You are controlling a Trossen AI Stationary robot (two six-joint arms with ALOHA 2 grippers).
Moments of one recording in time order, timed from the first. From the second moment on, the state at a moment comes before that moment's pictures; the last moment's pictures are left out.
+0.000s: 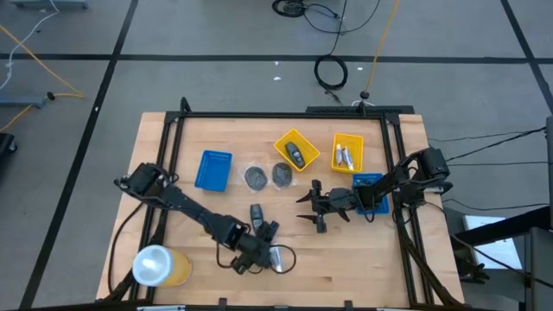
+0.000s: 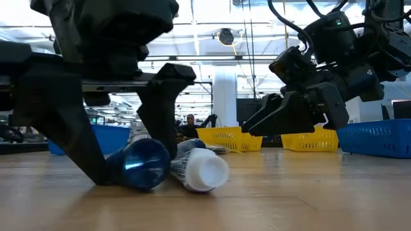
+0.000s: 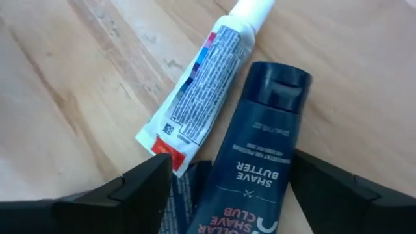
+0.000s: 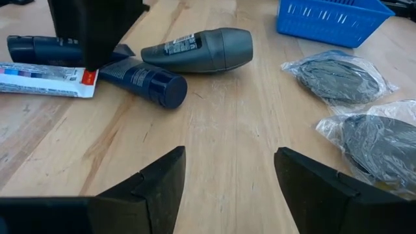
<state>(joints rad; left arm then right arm) -0.47 1.96 1.16 -0.27 -0.01 0.26 0.16 1.78 0.42 0.98 0.10 -0.07</state>
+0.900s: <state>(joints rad) -0.43 1.54 1.15 -0.85 -0.22 -0.58 0.16 1.78 0.42 0.97 0.11 -0.07</state>
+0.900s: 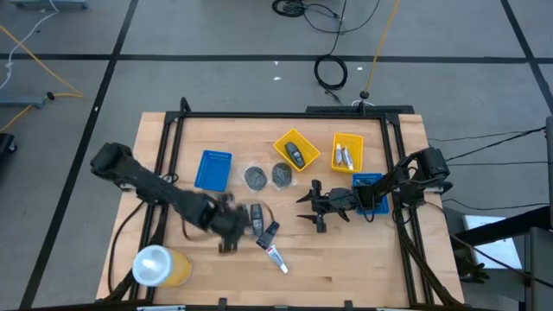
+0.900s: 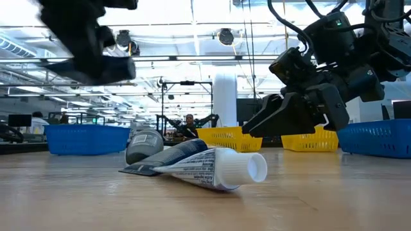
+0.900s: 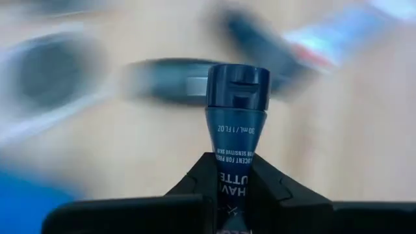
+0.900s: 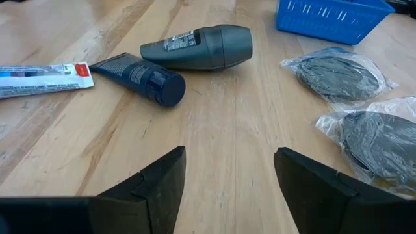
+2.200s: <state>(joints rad) 0.41 1.36 0.82 -0.89 -0.03 -0.63 0.16 1.78 0.42 0.97 0.10 -0.07</state>
